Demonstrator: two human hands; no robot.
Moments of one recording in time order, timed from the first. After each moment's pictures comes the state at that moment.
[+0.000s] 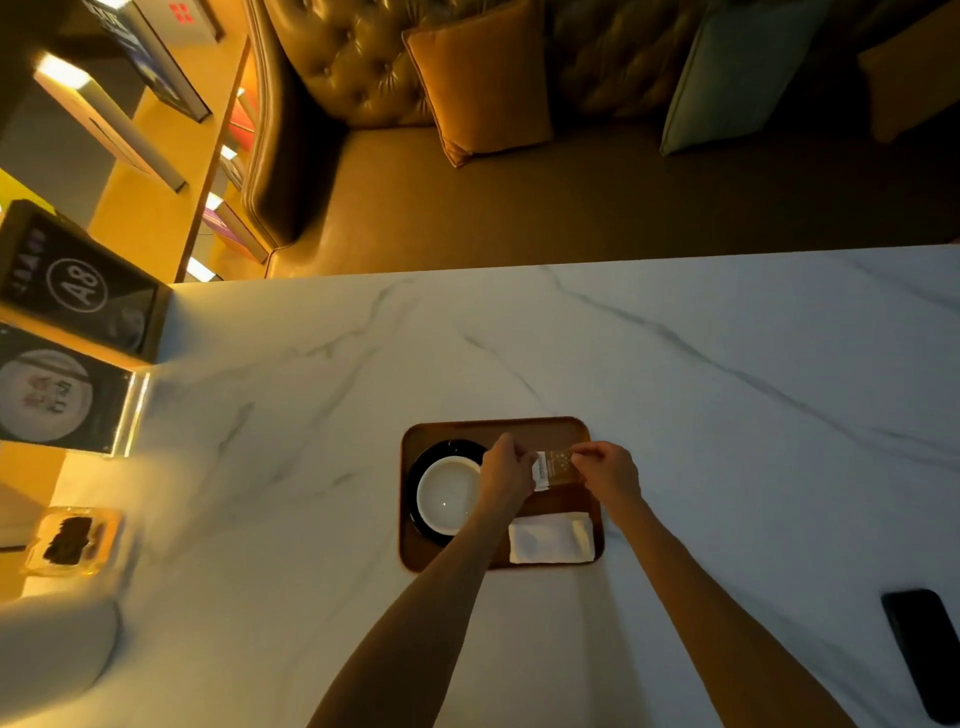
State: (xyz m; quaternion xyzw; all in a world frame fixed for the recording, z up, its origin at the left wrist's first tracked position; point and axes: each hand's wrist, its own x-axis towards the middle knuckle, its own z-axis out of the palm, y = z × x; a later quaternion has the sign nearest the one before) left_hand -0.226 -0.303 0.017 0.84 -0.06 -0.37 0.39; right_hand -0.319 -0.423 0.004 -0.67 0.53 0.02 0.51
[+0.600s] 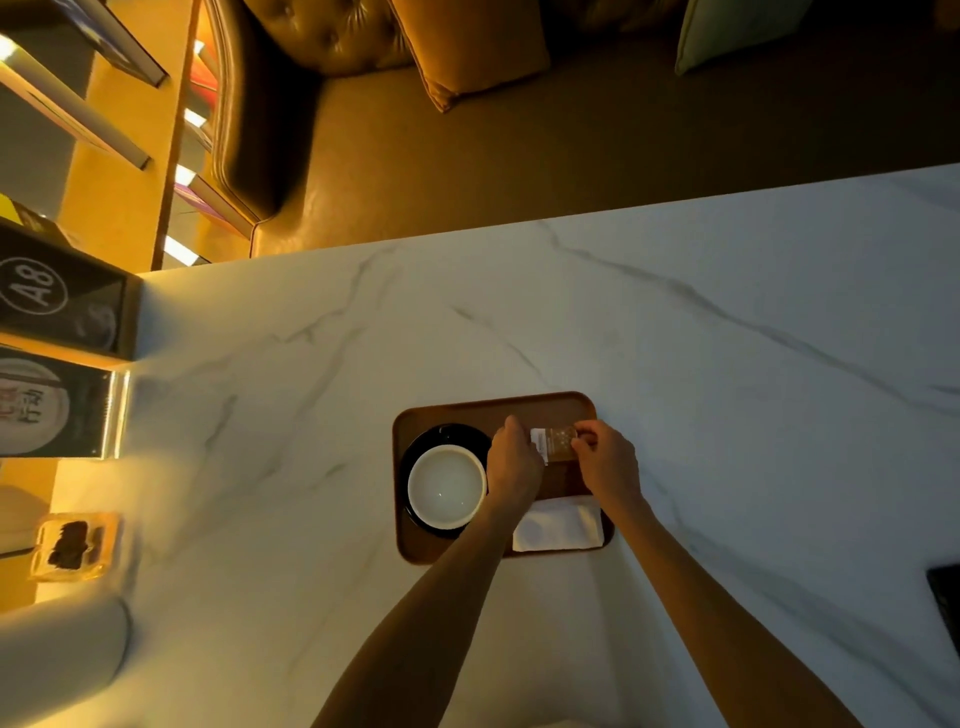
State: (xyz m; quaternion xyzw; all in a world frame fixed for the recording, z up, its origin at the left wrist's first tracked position) left_hand -0.235 -0.323 -0.010 0.90 -0.10 -0.34 0.25; right_hand -0.321 -0.418 -0.026 -0.77 0.48 0.03 0.42
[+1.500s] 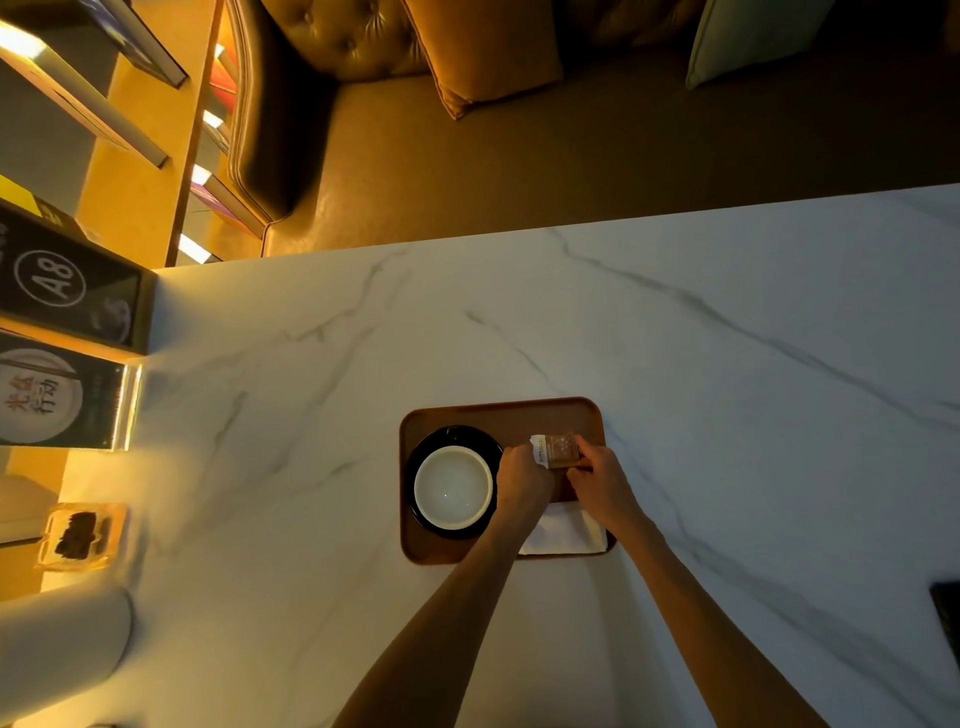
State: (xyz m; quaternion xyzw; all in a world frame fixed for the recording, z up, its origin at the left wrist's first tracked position) left_hand -0.249 -0.315 -0.005 0.88 -0.08 -0.38 0.28; right_hand -0.332 -0.405 -0.026 -0.76 0.41 0.14 0.48
